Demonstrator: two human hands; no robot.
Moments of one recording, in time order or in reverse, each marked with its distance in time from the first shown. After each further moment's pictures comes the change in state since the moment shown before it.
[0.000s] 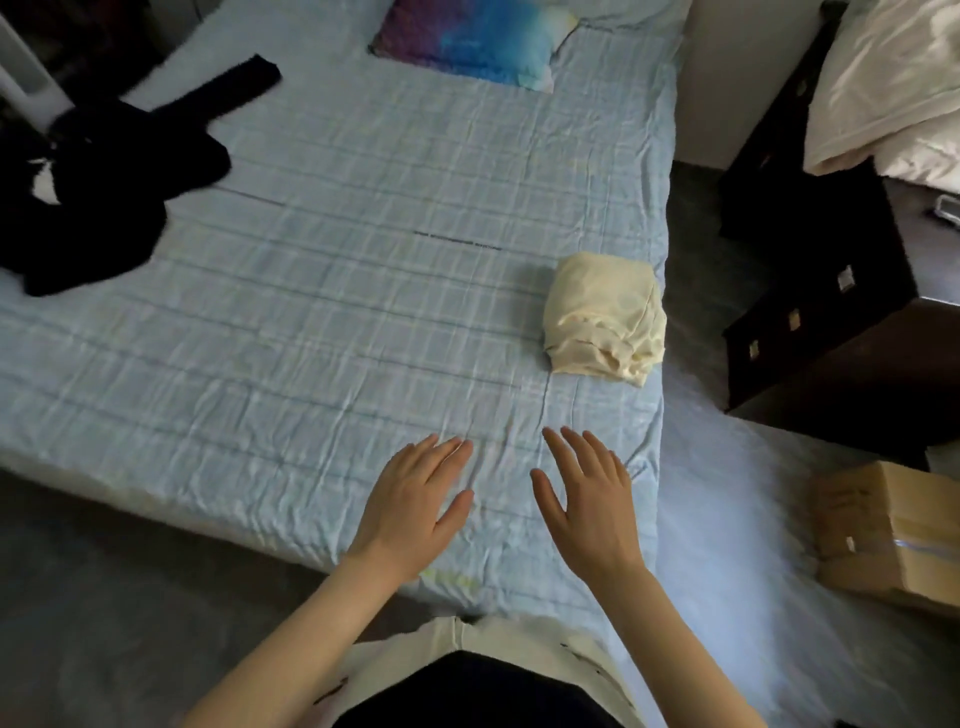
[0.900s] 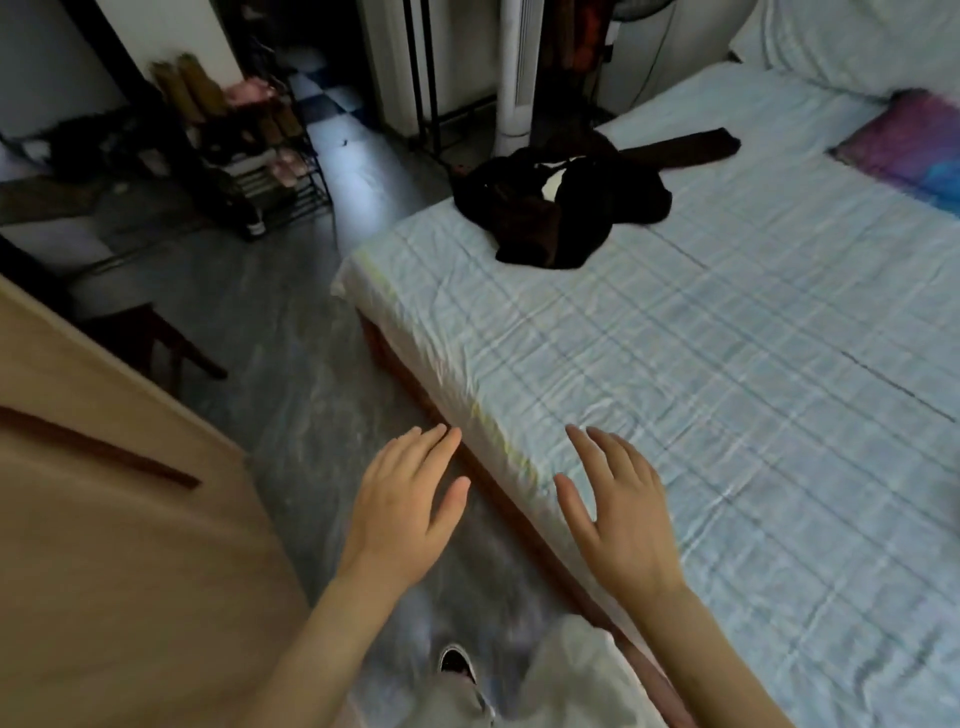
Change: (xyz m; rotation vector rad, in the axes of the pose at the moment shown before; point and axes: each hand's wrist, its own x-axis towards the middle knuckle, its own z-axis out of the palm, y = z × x) left_hand -0.378 -0.367 -0.192 -0.023 0.481 -0.685; right_hand -0.038 -0.514 0.214 0.028 -0.192 -0.642
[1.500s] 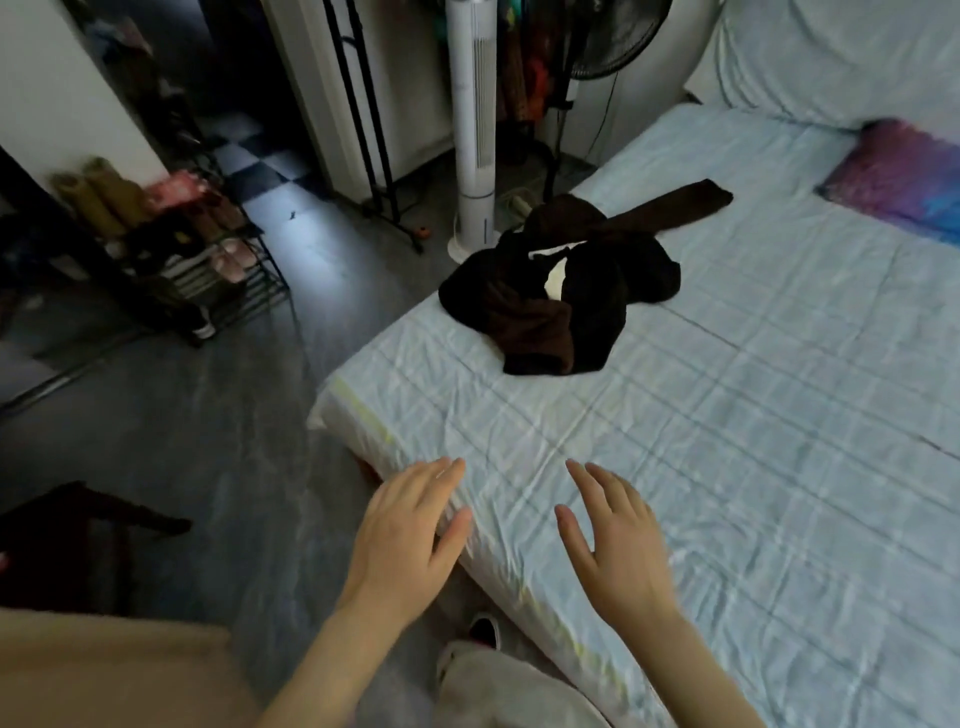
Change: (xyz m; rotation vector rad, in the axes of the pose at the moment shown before) left_hand 0.323 -0.164 -0.033 -0.041 -0.084 0.180; right_hand 0.316 -0.057 0.075 0.033 0.021 0.214
